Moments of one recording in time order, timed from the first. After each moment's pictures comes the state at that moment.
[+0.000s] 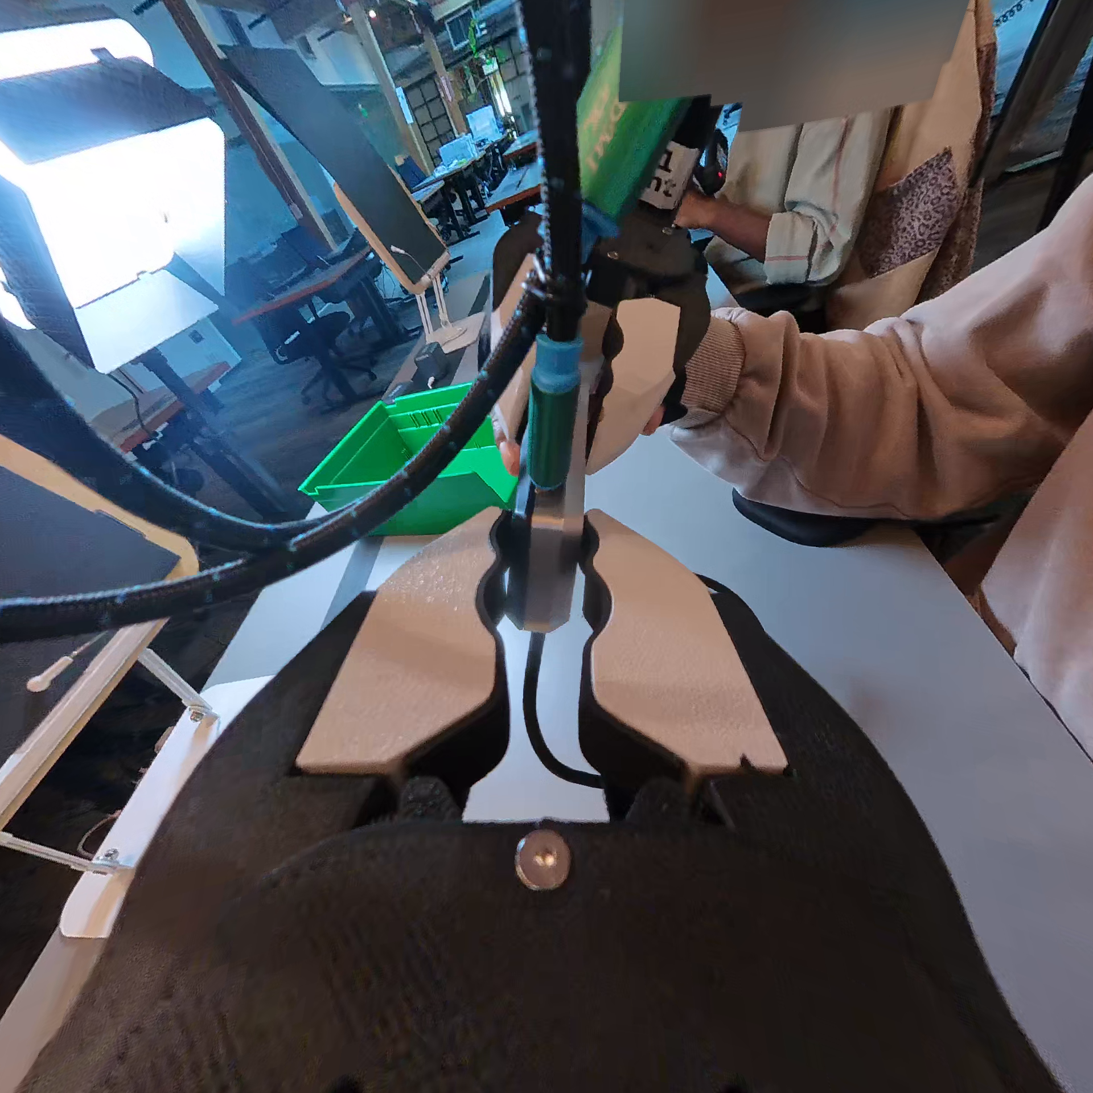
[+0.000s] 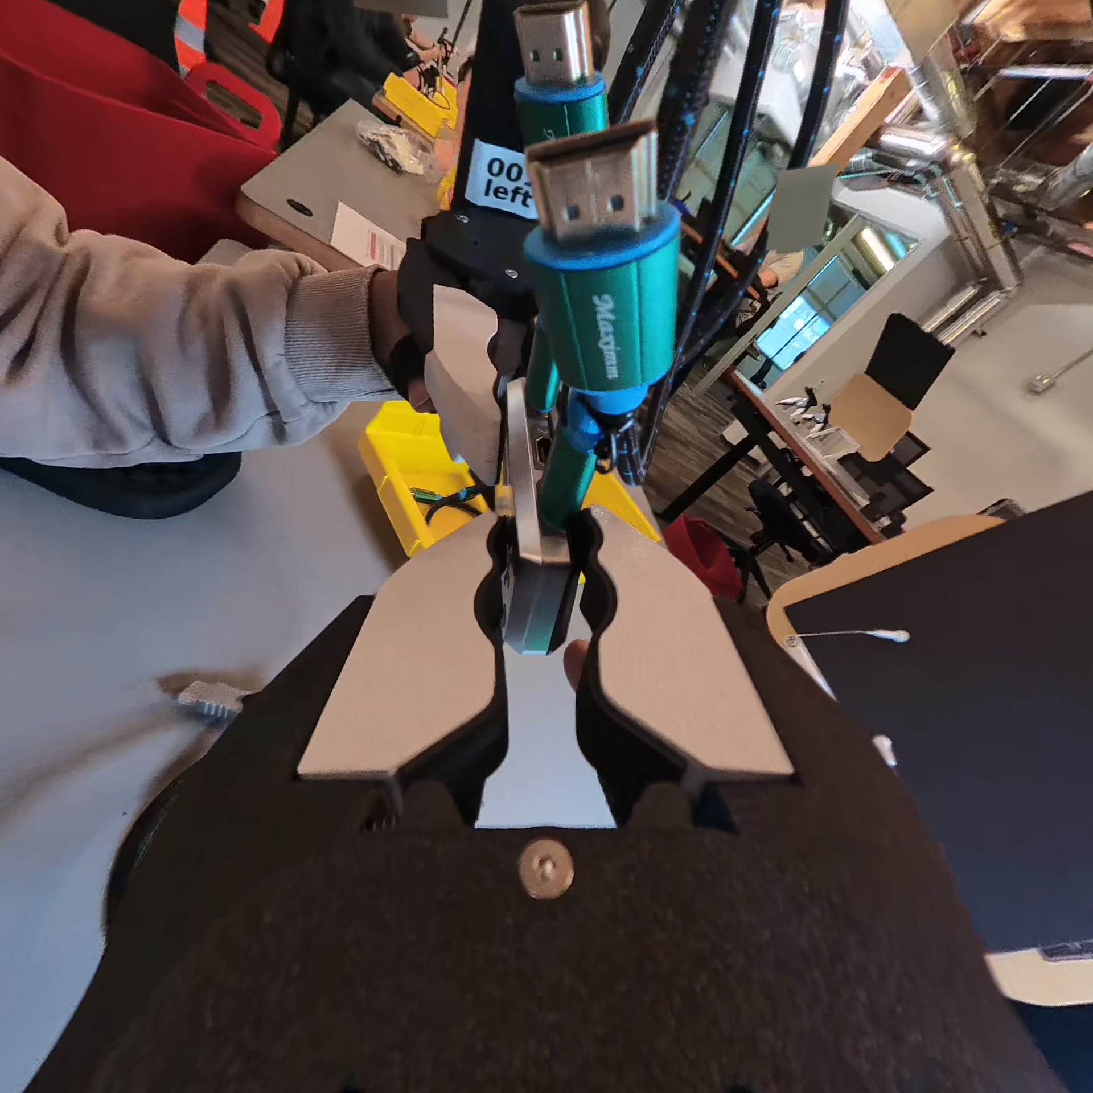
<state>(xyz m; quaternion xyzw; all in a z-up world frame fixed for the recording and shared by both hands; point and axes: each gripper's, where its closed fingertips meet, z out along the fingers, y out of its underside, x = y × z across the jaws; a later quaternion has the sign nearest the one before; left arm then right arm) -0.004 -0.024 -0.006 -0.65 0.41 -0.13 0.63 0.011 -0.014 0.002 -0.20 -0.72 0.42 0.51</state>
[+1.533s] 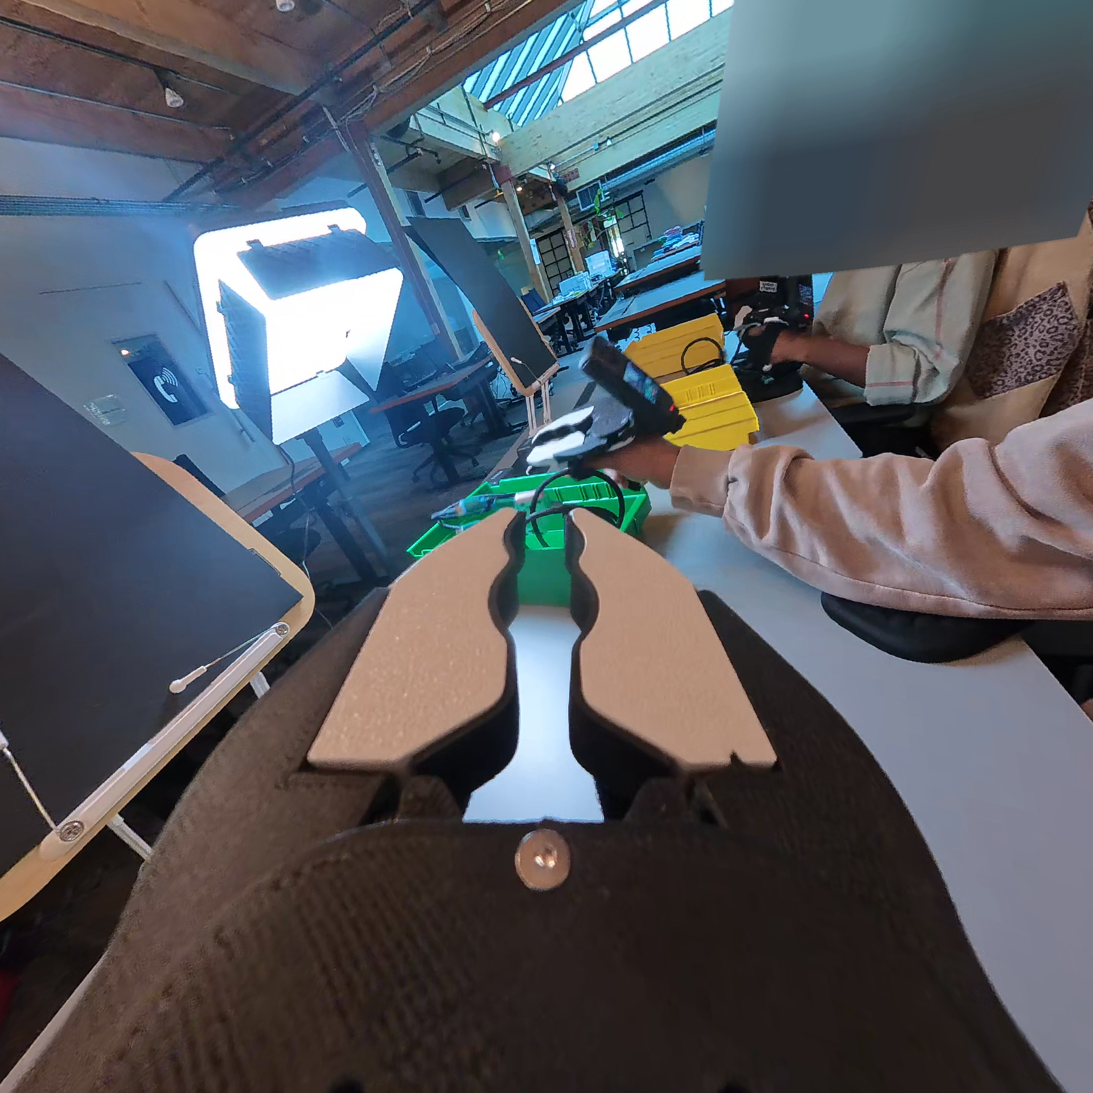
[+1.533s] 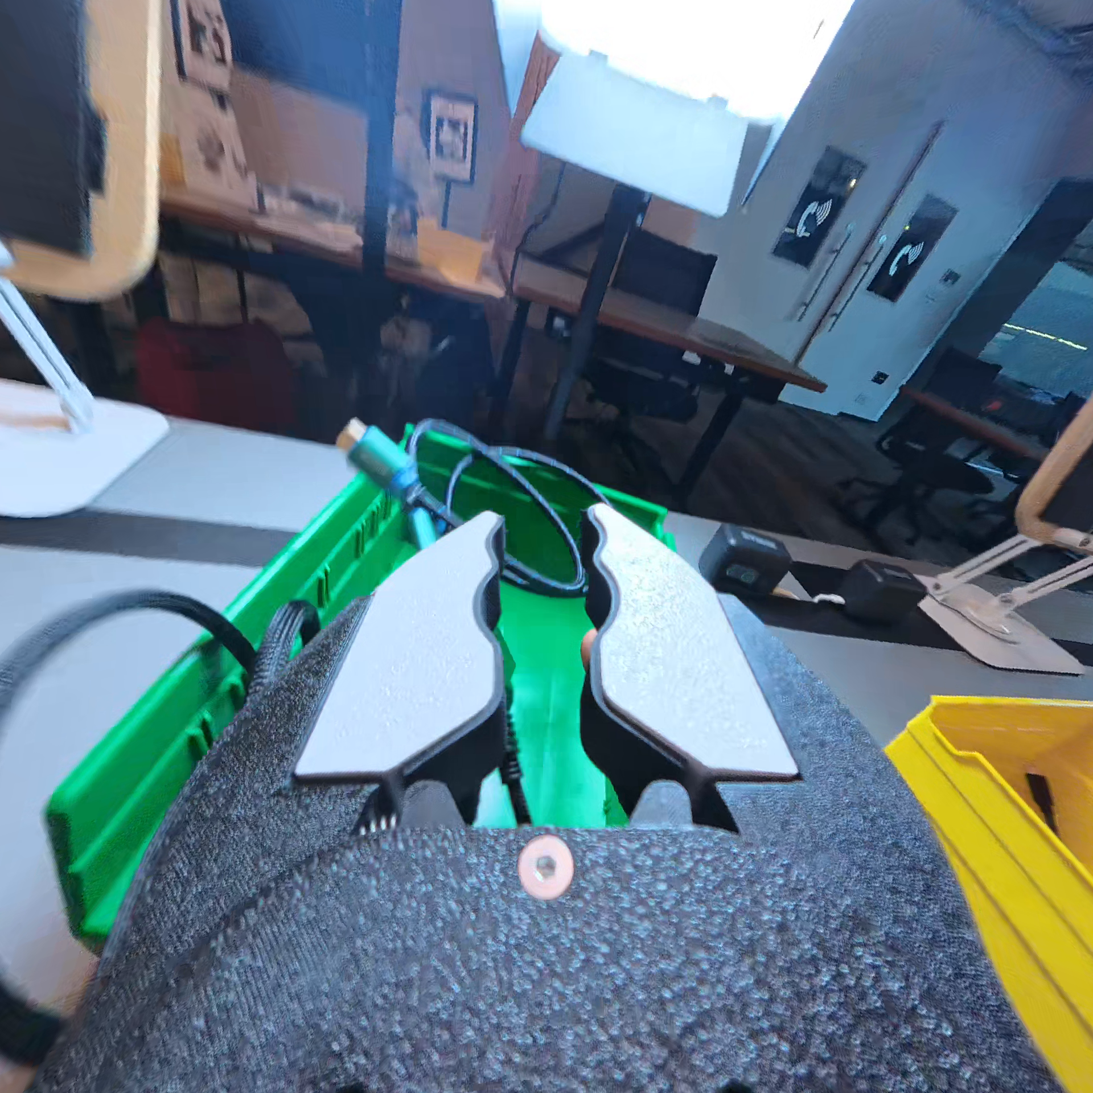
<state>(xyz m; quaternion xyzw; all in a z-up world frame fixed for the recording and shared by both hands) -0.025 -0.018 0.032 -0.60 0.33 -0.11 0.72 0.181 0.376 -0.069 -0.67 -0.29 0.08 0.68</state>
